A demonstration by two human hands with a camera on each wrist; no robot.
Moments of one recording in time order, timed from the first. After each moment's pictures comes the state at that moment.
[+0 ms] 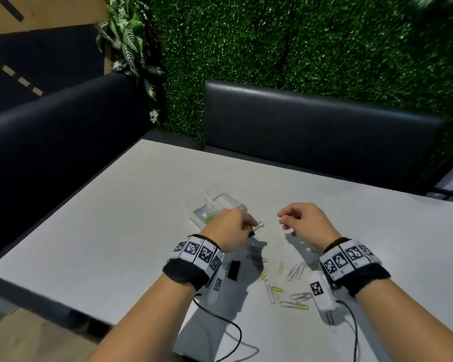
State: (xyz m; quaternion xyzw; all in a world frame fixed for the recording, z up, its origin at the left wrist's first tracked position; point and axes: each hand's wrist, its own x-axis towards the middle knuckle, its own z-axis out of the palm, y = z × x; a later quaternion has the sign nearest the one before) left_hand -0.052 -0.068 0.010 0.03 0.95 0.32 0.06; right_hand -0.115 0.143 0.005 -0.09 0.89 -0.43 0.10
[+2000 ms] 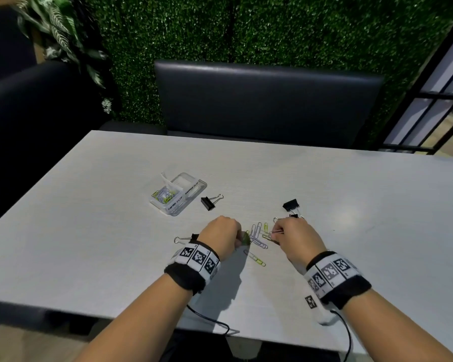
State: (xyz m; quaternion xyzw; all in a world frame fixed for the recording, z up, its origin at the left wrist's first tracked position) left_hand -0.025 0.018 -0.051 0.11 0.97 0.15 0.12; right_hand -0.027 0.221 -0.041 -0.04 0.97 -0.21 0.10
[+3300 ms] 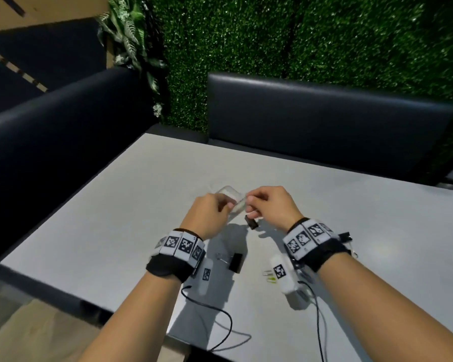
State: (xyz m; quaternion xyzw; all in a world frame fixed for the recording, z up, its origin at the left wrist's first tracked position) left_hand -0.043 -0.103 0.009 -0.06 0.93 0.35 -0.03; right_hand -0.108 0.067 0.009 -0.07 0.81 -0.56 0.15
